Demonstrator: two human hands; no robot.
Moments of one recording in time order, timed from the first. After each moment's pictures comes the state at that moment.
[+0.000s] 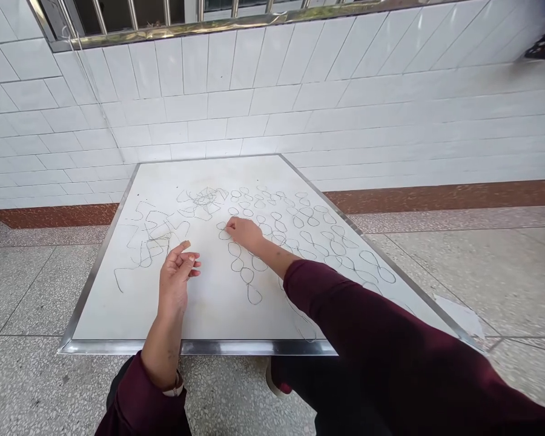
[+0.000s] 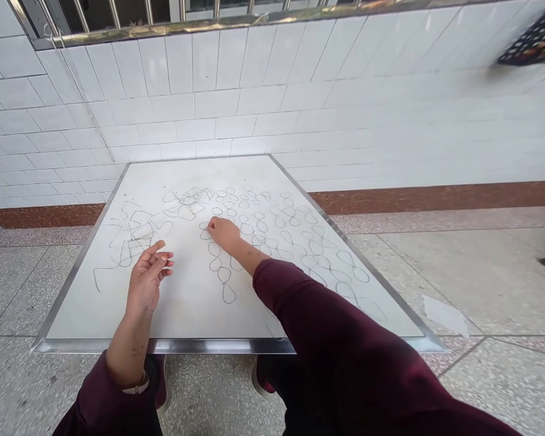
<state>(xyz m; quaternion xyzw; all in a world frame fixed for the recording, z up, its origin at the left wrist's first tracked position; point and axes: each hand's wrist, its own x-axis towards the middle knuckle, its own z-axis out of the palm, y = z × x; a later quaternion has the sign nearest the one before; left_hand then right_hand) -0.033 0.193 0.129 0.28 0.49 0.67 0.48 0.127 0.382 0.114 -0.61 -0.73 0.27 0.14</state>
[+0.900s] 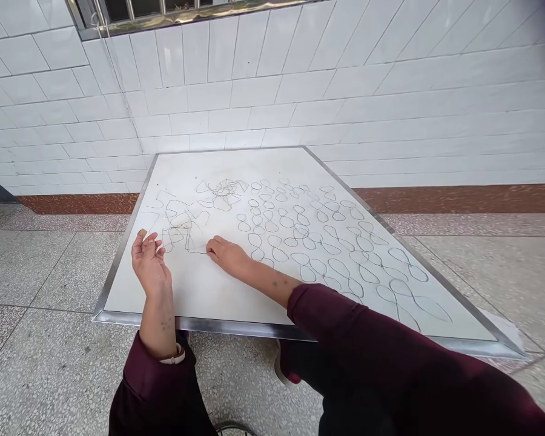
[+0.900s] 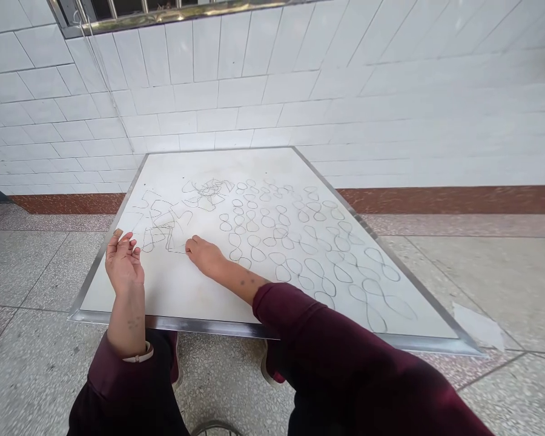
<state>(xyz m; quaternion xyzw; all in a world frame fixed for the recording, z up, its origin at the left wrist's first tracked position) -0.110 0.178 0.132 0.09 0.45 0.85 0.25 0.055 0.274 0.103 -0.40 -0.88 0.22 0.08</state>
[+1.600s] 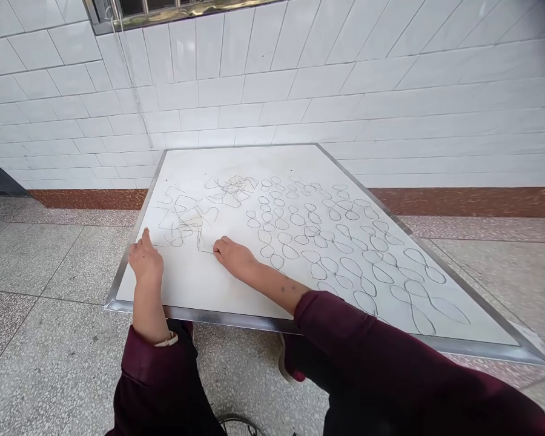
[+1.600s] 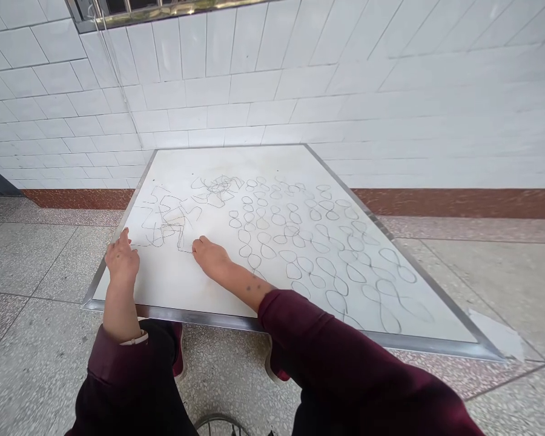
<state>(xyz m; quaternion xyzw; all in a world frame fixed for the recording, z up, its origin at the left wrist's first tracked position) -0.175 0.158 0.106 0.41 0.88 0.25 0.01 0.043 0.252 0.107 -0.44 -0.88 0.16 0.01</state>
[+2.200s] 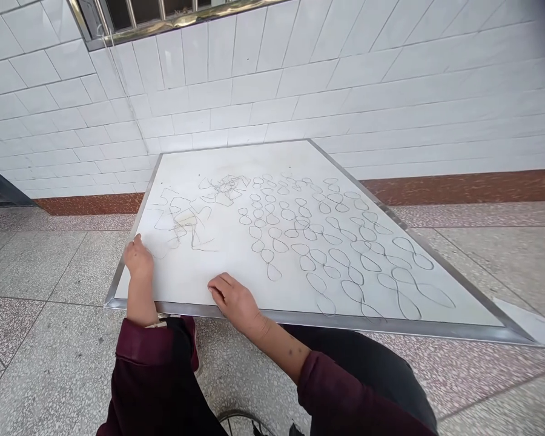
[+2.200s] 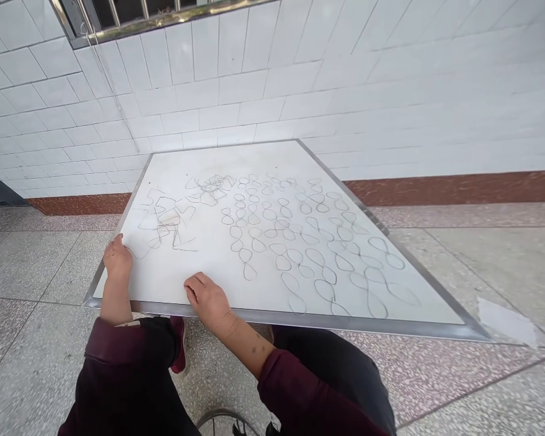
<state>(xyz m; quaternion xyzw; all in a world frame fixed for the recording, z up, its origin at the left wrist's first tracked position) -0.198 0.165 0.089 0.38 0.88 0.28 -0.03 0.085 0.154 0.059 -0.35 -0.86 0.24 0.30</state>
